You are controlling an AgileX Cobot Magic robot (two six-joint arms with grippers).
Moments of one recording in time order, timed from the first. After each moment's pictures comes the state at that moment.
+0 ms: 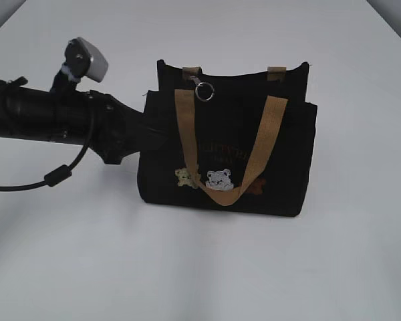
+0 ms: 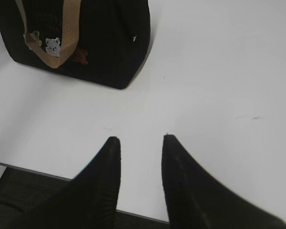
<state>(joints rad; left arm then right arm) -0.25 1.80 -0.88 -1.73 0.72 2.35 0.01 -0.01 -0.49 0.27 1.10 -0.21</state>
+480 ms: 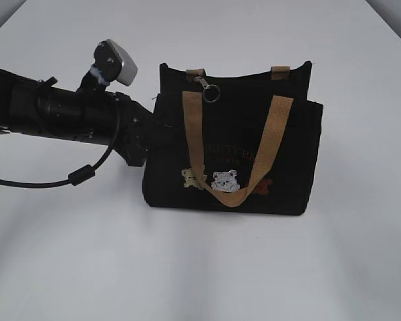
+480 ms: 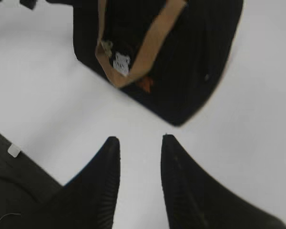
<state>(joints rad) -0.35 1.86 -0.95 -1.74 0.66 2.35 0.01 0.61 -0.57 0.73 0.79 -0.94</state>
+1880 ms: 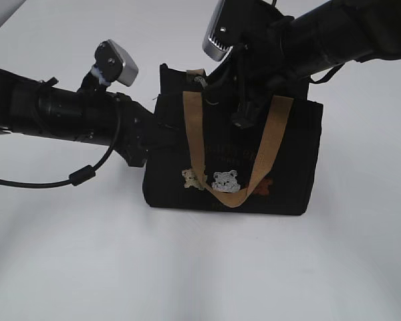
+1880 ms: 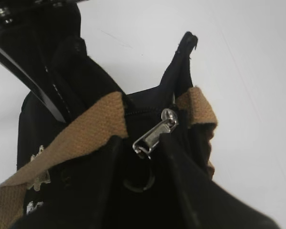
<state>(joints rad) -0.35 1.86 -0.96 -1.74 0.66 2.35 0.40 1.75 -1.18 0.98 0.41 -1.75</state>
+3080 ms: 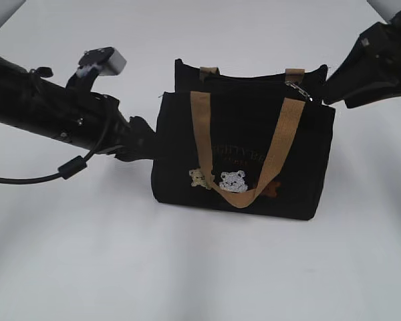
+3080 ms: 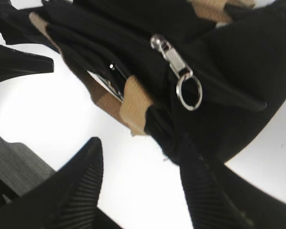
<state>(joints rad) -0.36 1.78 -0.97 -1.36 0.61 1.52 -0.02 1.54 -1.18 0.76 1.05 -0.64</state>
